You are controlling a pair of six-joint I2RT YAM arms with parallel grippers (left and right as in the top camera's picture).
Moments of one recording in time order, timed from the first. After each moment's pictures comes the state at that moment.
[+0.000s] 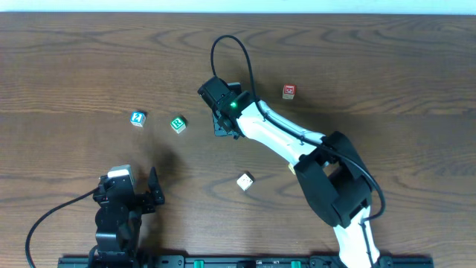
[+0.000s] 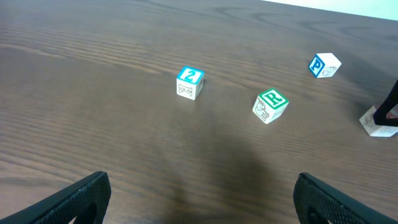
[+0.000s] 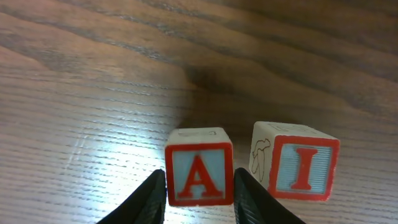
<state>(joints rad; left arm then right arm) -0.07 0.01 0.15 -0.58 -0.14 -0.17 0.73 2.16 1.59 -0.72 0.19 0.59</state>
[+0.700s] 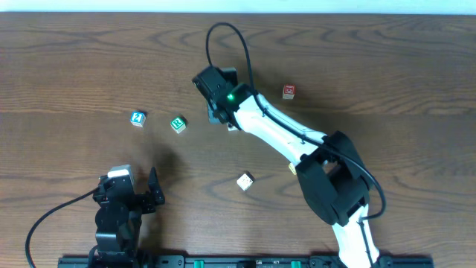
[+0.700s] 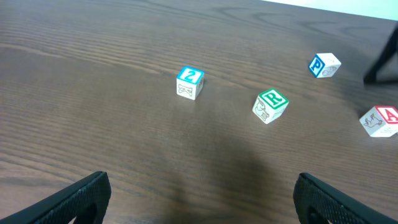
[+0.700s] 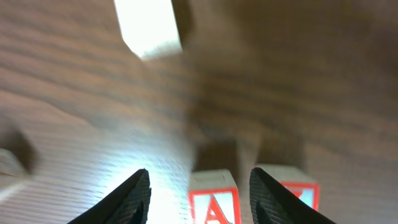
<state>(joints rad) -0.07 0.01 0.15 -0.58 -0.14 -0.17 0.73 2.17 1.72 -0.71 0.26 0.57</state>
